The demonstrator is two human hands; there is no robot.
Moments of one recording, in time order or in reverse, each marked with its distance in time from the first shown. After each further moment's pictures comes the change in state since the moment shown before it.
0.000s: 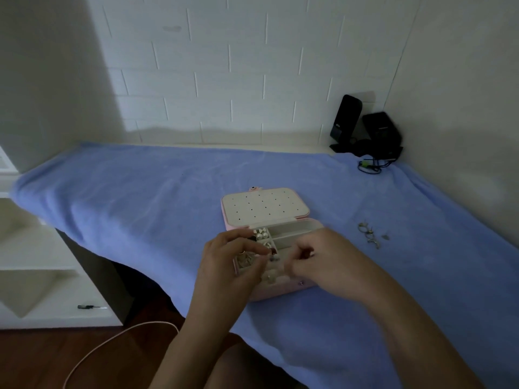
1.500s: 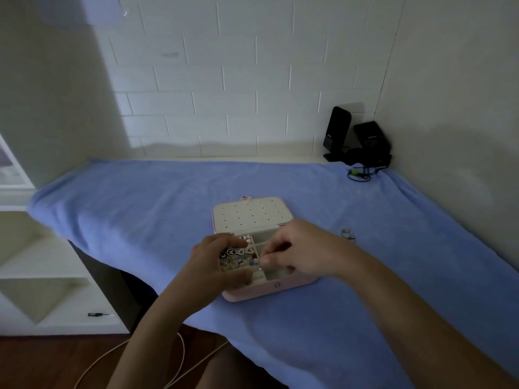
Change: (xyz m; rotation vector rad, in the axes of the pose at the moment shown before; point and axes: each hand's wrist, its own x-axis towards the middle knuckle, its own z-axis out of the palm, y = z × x) left_hand 0.021 0.007 -0.014 0.093 -0.380 -0.191; right_hand 0.009 -0.002 -0.033 0.022 -0.233 -0.117
